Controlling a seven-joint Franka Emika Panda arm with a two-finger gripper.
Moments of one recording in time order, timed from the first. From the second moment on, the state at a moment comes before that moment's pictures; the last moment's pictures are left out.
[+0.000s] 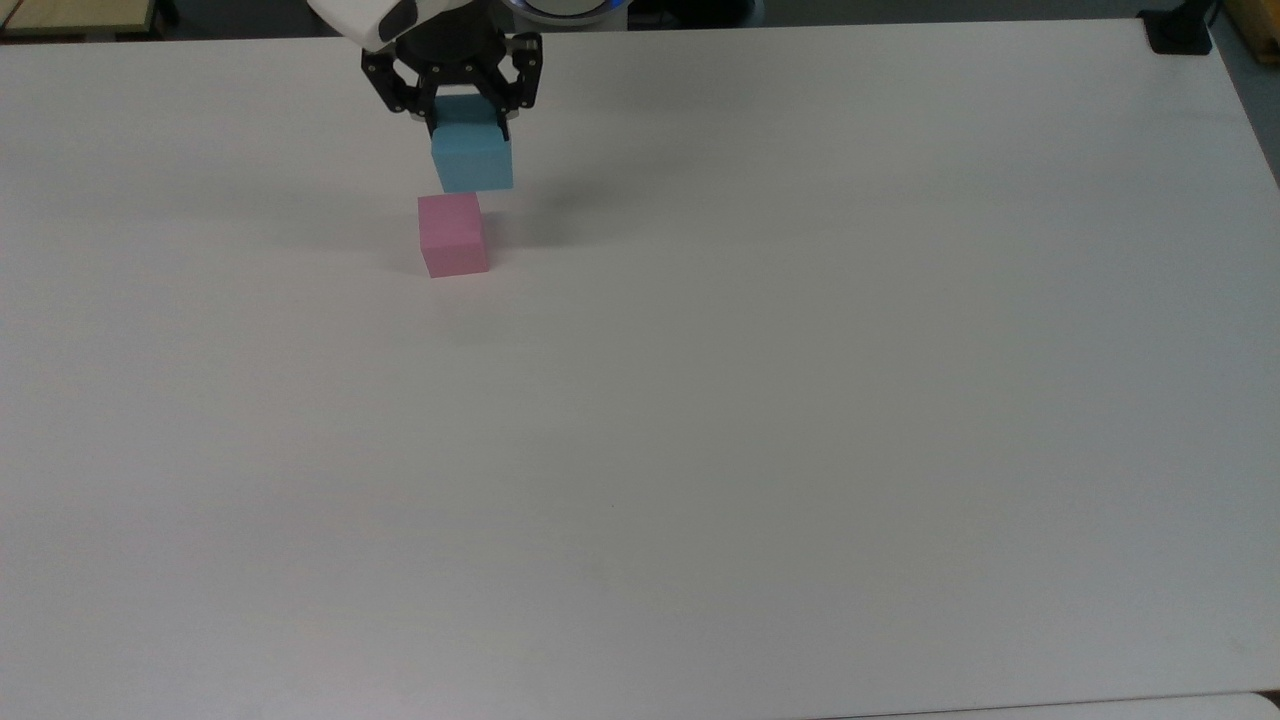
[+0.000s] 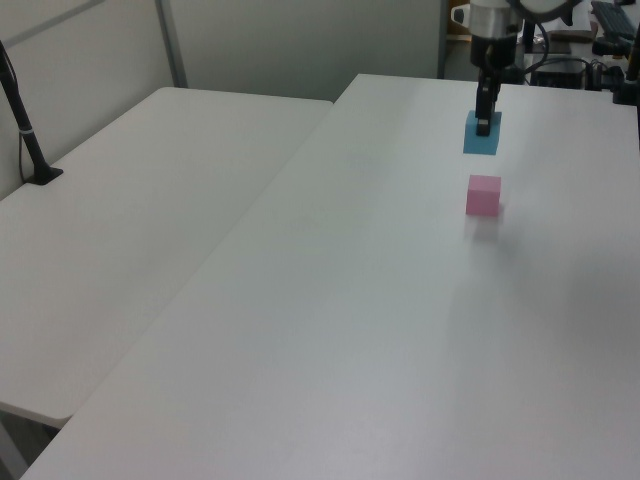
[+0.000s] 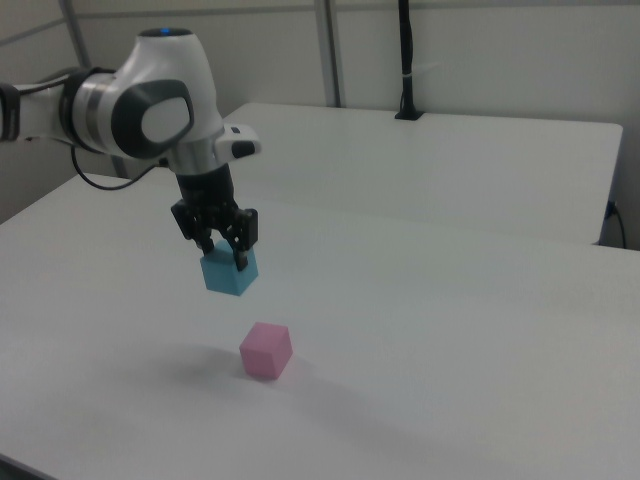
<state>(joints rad) -0.16 -0.05 0.09 -1.97 -0.02 1.93 -0.15</state>
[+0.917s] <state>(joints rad) -0.21 0.04 0.08 -2.07 -0.08 2.10 -0.16</state>
